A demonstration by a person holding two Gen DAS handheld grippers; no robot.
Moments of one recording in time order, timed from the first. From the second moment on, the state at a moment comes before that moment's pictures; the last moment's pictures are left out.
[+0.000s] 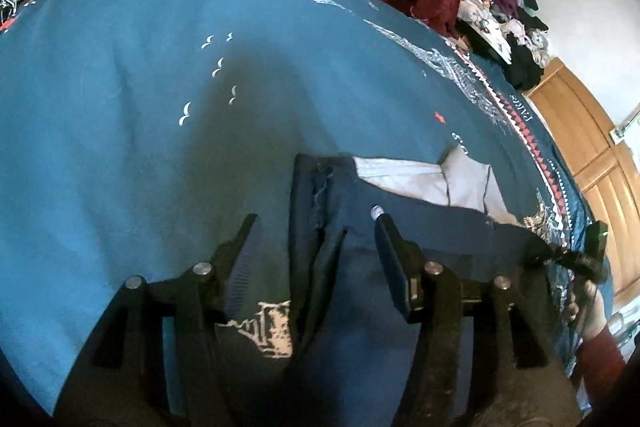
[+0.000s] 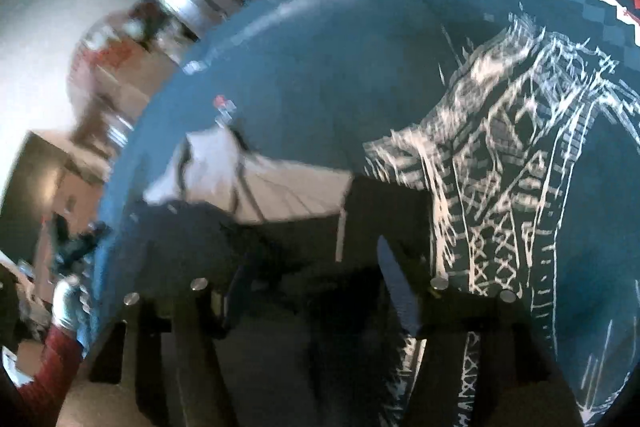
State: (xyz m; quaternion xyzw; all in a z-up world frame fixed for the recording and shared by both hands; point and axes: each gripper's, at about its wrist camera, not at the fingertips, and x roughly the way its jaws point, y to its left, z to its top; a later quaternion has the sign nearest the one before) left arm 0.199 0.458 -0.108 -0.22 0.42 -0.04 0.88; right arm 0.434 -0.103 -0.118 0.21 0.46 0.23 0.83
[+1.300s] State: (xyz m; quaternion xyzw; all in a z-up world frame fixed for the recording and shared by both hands) left arm 0.103 0.260 -0.076 -0.01 0.38 -0.12 0.92; right arm 0.236 0.028 -0.105 0.02 0.41 0.21 0.89
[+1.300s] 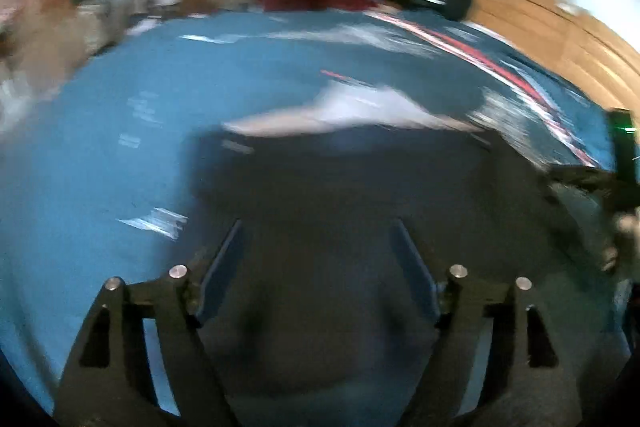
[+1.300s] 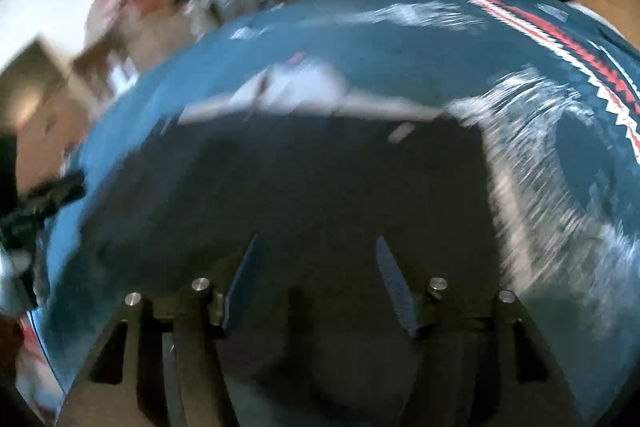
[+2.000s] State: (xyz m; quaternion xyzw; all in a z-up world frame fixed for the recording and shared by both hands) left arm 0.074 0.354 -0.112 -0.10 0.42 0.02 0.90; right arm 0.194 -0.008 -0.129 0.02 0.43 0.13 0.89
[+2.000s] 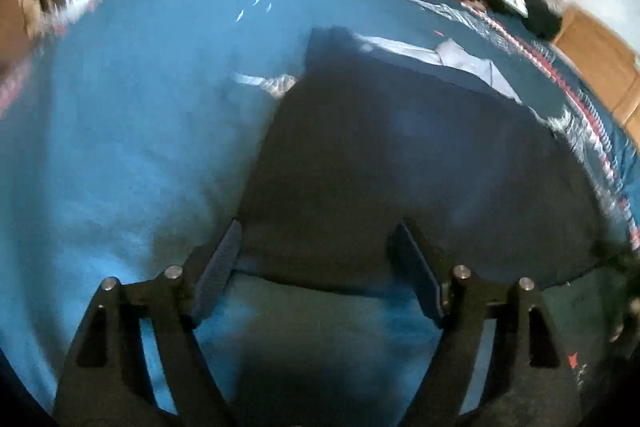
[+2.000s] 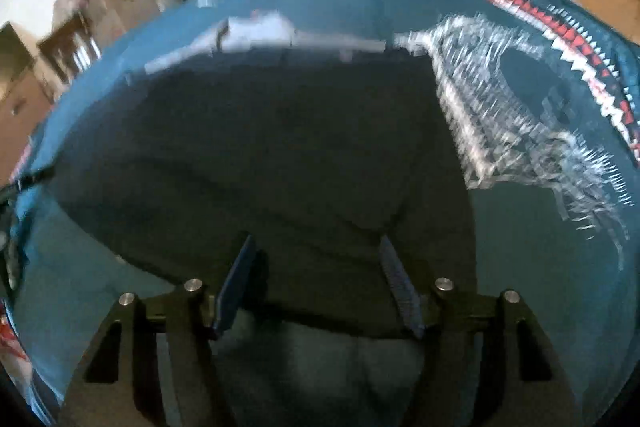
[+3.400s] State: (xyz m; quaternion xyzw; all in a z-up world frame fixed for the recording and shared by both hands) left arm 0.076 0.213 -0.154 0.00 0.42 0.05 0.91; right arm 0.171 0.024 -0.179 0.00 0.42 0.08 0.90
